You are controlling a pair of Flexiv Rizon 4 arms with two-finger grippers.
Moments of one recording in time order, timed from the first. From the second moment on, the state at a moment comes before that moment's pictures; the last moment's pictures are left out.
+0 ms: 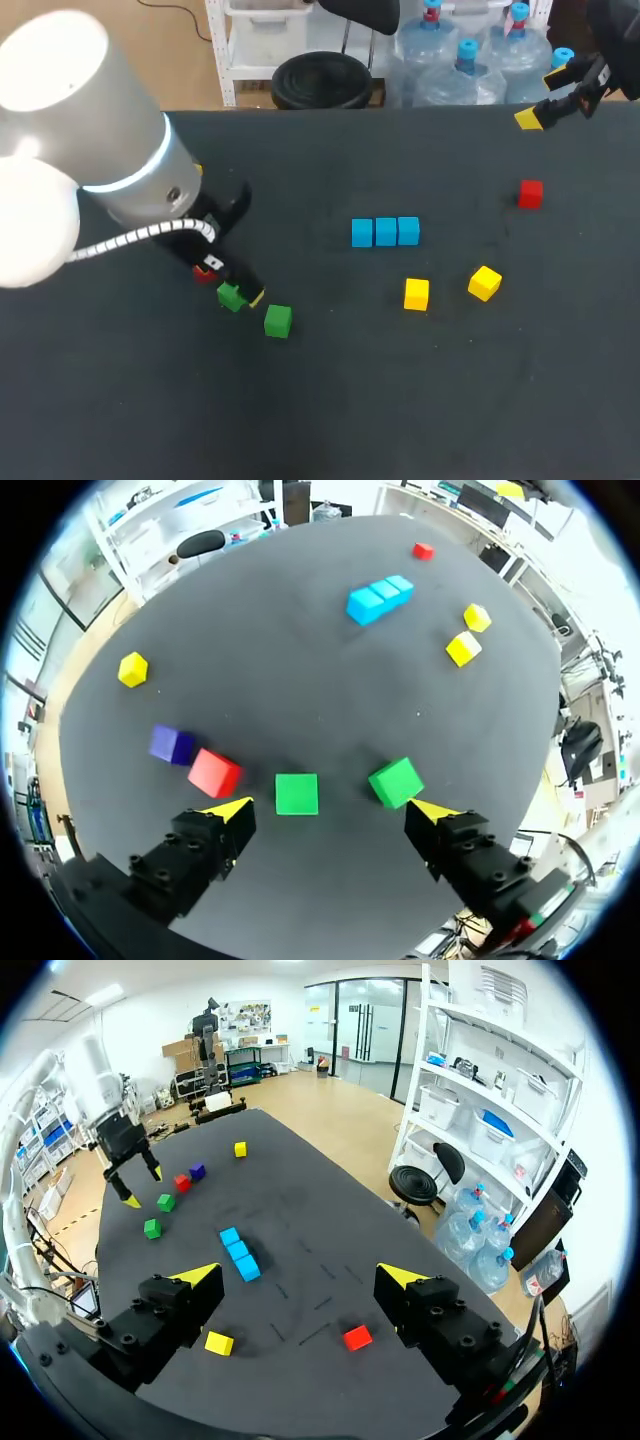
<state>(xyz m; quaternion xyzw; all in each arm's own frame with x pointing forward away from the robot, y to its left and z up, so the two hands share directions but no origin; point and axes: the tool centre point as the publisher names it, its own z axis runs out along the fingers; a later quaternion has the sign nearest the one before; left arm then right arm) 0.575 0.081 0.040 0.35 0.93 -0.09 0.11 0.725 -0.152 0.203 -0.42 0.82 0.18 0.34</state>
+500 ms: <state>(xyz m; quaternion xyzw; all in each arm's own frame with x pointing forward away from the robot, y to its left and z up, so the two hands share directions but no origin) 0.589 0.087 0.008 0.37 0.92 -0.07 0.11 0.725 -0.152 0.203 -0.42 0.82 0.18 0.34</state>
